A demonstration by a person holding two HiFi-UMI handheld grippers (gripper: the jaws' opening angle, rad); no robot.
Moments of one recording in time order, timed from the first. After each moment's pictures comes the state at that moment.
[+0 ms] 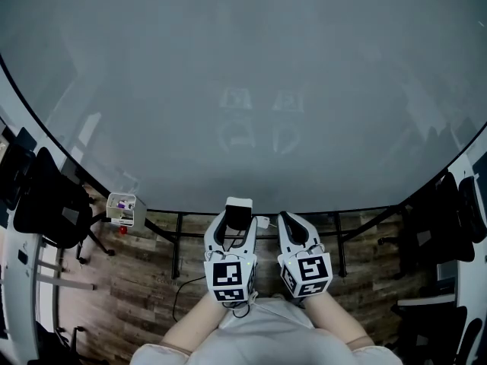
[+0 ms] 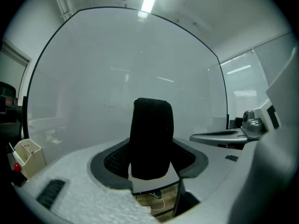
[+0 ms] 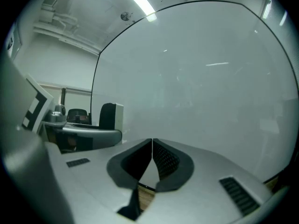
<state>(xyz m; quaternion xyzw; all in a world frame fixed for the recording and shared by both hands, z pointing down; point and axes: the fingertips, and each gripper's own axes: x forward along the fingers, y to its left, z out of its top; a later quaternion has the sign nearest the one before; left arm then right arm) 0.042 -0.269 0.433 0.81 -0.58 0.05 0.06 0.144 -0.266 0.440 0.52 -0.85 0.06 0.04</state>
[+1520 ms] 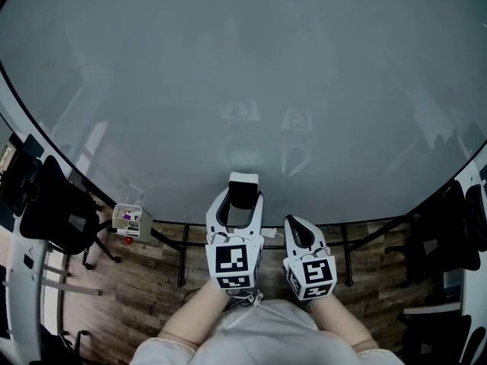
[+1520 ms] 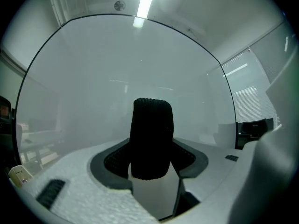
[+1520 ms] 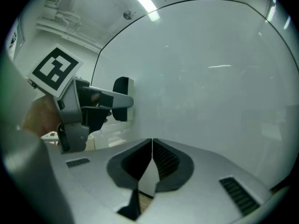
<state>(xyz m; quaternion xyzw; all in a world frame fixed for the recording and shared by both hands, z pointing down) 0.047 -0.330 0.356 0.80 -0.59 0.02 -0.01 0.150 -0.293 0.435 0.52 -0.85 0.04 0.05</state>
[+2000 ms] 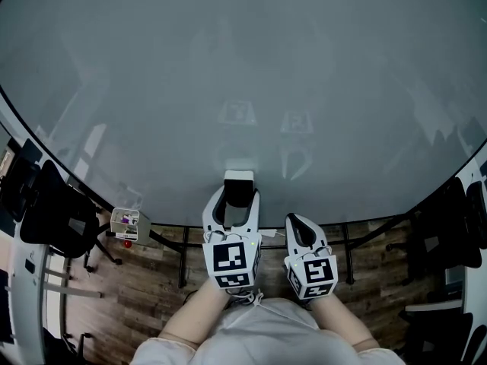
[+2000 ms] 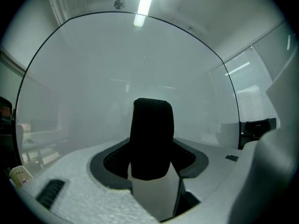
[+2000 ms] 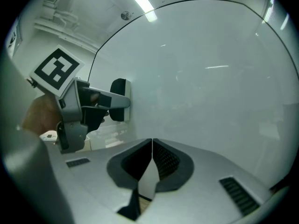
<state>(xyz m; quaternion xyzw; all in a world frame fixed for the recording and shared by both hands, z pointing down) 0.047 -0.343 0.356 0.80 -0.60 0.02 0.00 0.161 -0.304 0.433 0.53 -0.84 0.04 0.05</state>
